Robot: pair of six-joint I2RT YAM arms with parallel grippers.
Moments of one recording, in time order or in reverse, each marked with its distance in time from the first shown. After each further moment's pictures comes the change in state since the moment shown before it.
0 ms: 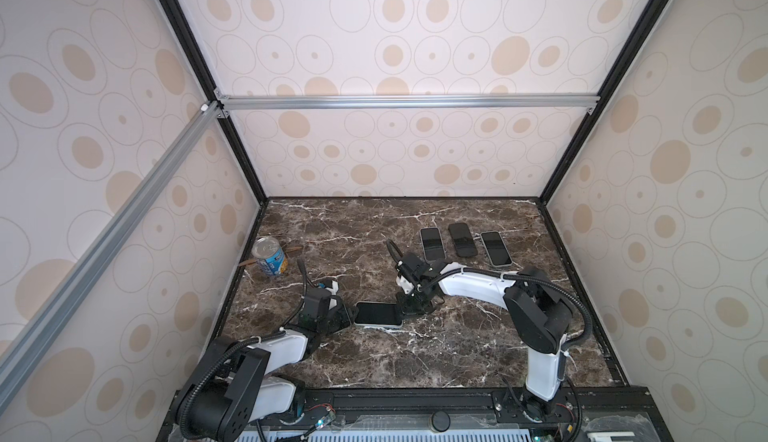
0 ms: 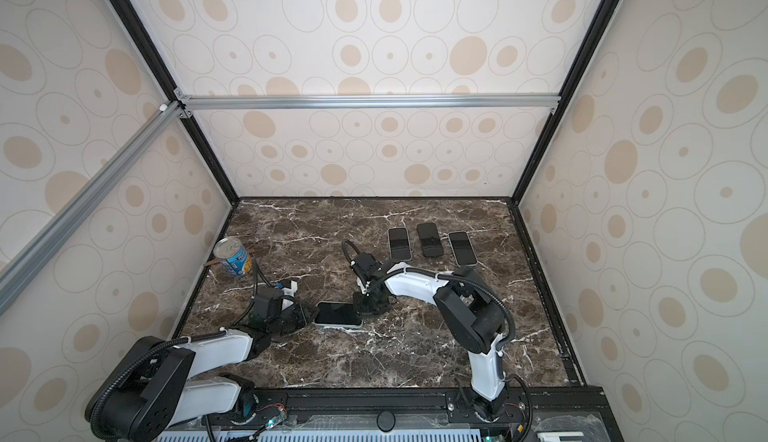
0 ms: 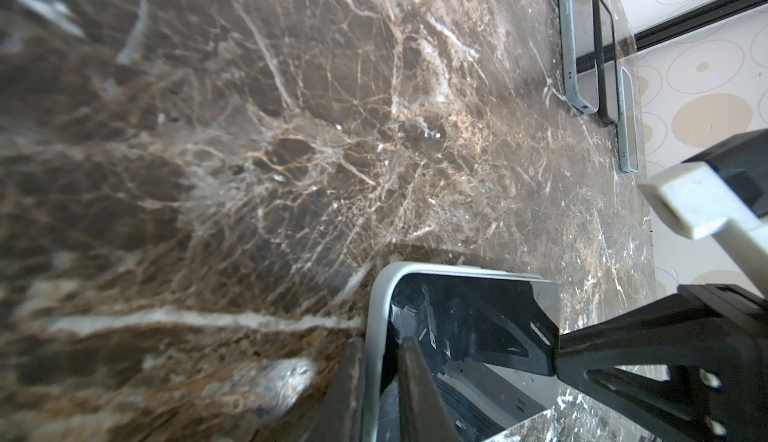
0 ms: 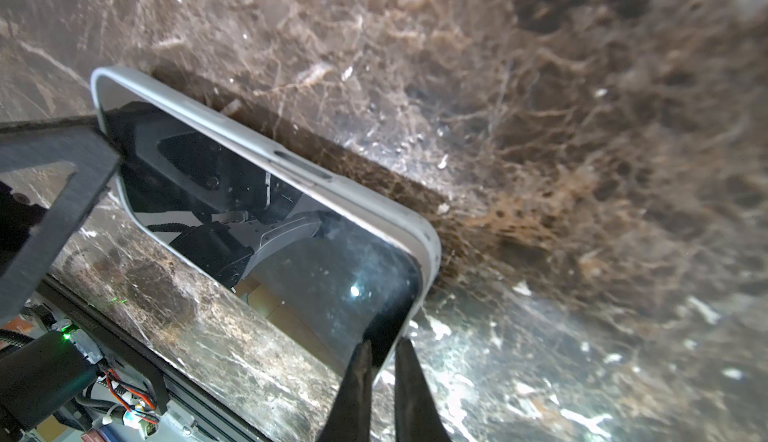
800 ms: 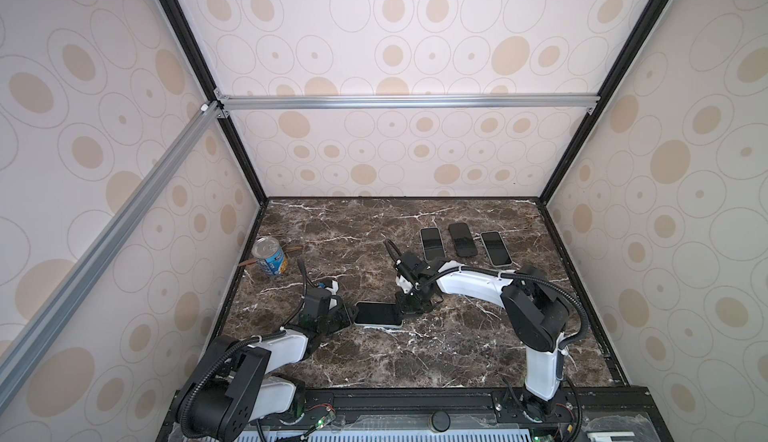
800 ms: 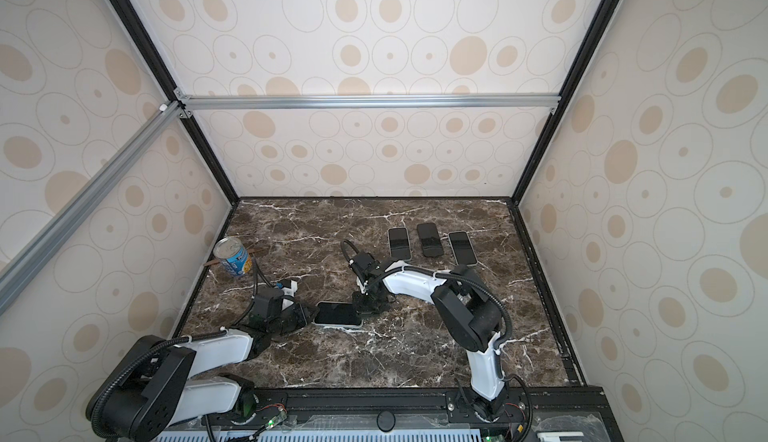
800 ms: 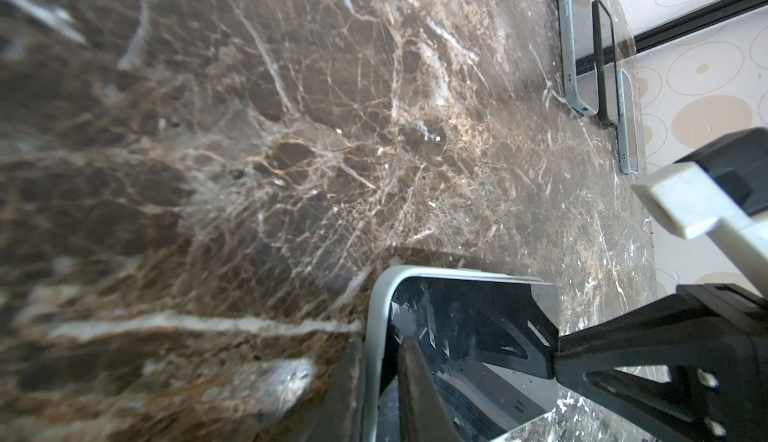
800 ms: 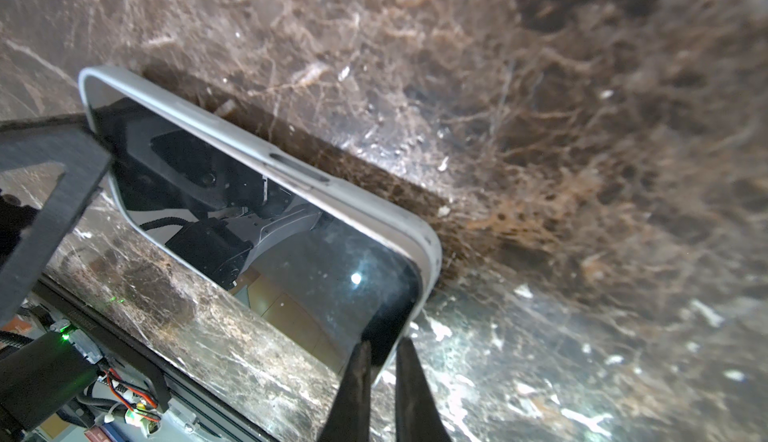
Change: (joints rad) left arm -0.001 0.007 0.000 0.011 -0.003 0.000; right arm 0.000 0.028 0.027 -0.029 -0.006 -0.001
